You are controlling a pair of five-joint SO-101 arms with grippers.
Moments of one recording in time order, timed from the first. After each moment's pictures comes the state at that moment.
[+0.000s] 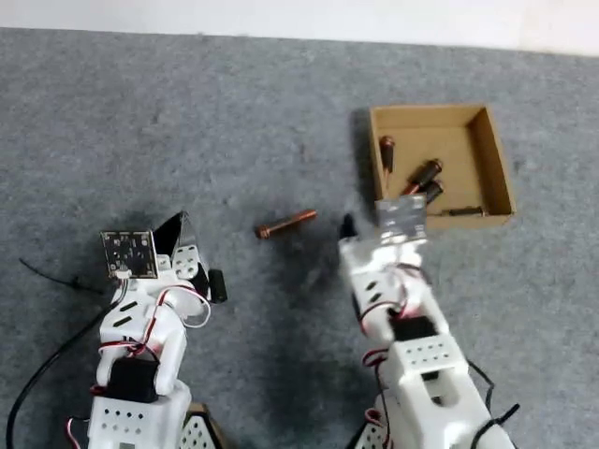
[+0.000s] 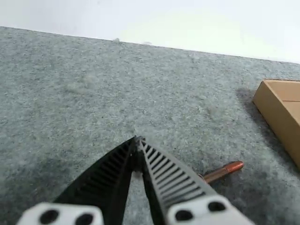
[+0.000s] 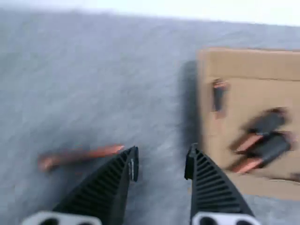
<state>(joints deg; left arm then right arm) 0.6 -103.5 96.0 33.0 14.4 -18.1 -51.8 84.0 0.9 3.0</state>
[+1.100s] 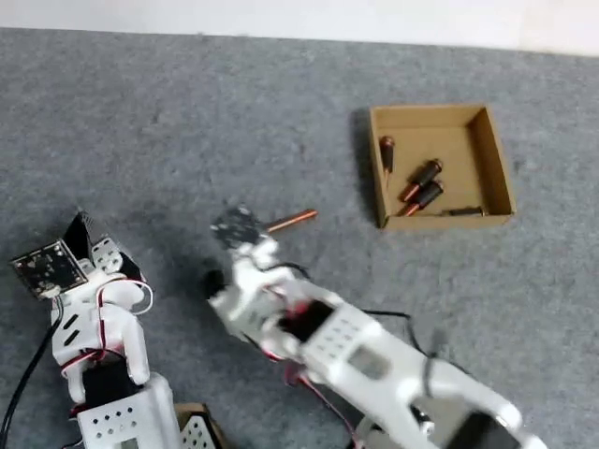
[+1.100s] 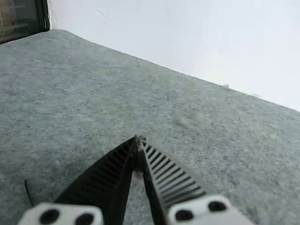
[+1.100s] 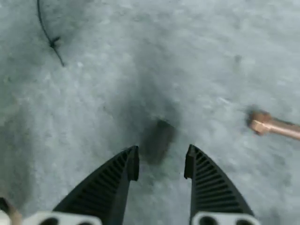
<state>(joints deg) -25.1 -103.5 96.0 27.4 14.4 -55.3 -24.5 53.8 22.0 -8.0</state>
